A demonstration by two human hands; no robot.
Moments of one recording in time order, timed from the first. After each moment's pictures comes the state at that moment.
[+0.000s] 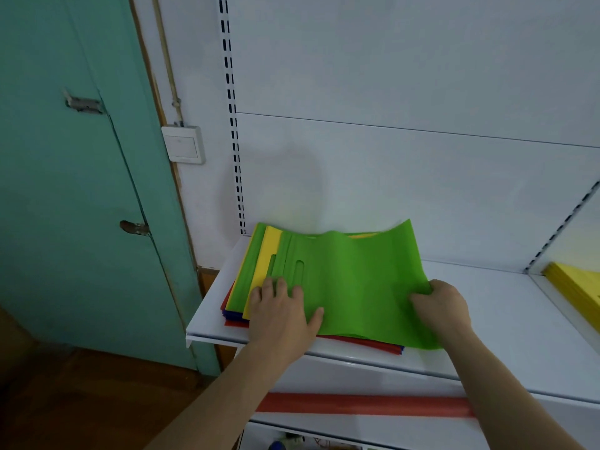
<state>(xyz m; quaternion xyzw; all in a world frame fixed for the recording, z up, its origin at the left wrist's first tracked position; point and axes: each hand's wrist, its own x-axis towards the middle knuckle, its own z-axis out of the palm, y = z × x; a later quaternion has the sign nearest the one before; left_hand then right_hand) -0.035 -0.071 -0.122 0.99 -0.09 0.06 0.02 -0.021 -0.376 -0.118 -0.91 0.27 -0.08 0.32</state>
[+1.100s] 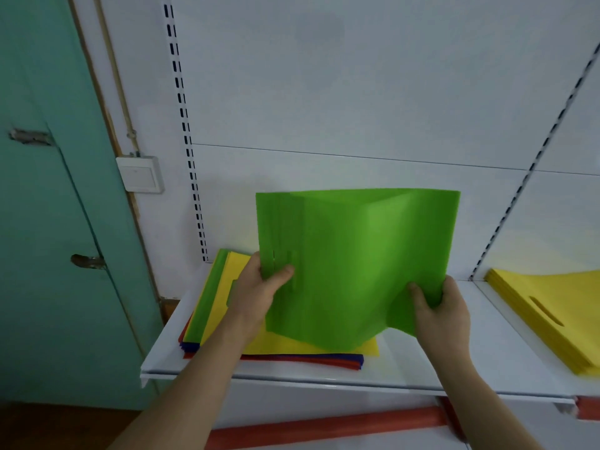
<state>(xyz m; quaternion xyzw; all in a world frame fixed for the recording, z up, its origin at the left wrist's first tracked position) 0.020 -0.095 -0.073 0.63 -0.14 0.00 0.76 -0.070 -0.402 -0.089 -0.80 0.18 -0.38 0.43</state>
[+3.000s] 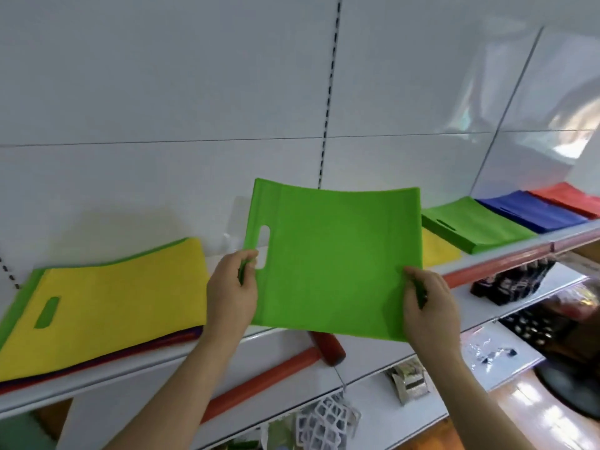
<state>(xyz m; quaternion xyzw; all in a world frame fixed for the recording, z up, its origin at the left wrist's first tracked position) -0.095 -0.318 -0.079 0.78 -0.24 0.21 0.53 -0.305 -0.572 -0.089 -0.80 0.27 -0.46 0.28</state>
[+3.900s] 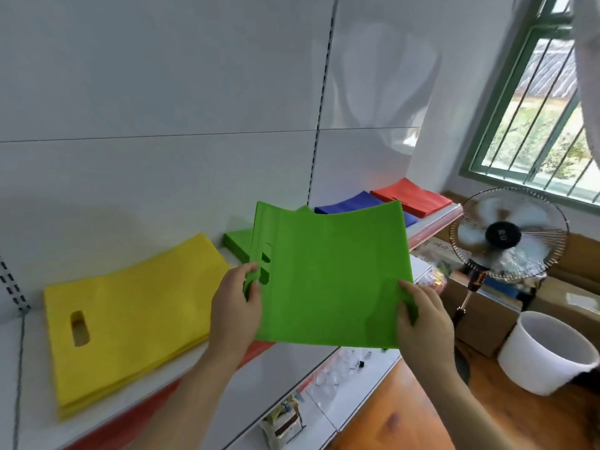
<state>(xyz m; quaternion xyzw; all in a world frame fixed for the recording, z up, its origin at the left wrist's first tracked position) -0.191 -0.843 -0.109 0.74 -0.37 0.07 0.56 -0.462 -1.022 -0.116 -0.77 0.41 -0.46 0.14</state>
